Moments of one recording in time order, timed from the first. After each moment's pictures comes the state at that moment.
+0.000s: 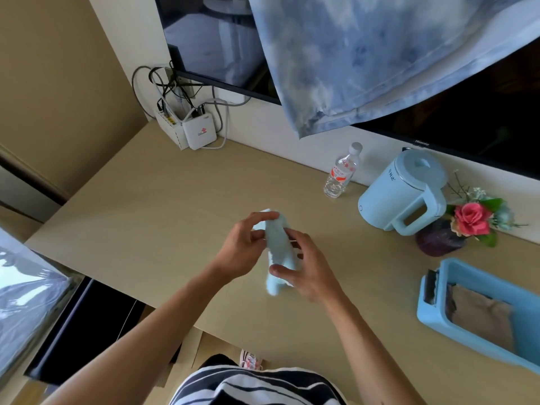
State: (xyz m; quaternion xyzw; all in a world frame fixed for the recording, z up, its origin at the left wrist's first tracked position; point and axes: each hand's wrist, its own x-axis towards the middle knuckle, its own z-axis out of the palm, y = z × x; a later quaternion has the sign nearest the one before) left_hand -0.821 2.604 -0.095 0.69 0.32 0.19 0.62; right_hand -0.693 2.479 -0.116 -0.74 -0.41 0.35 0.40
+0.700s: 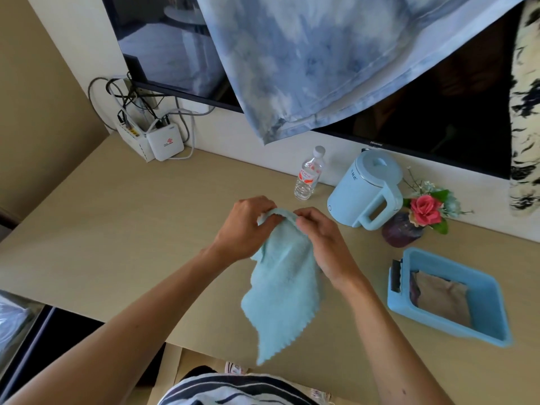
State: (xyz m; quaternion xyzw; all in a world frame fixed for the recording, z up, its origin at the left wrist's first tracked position) left_hand -0.765 2.601 -0.042 0.87 0.21 0.23 0.38; right_hand -0.651 2.457 -0.027 -0.69 -0.34 0.34 0.54
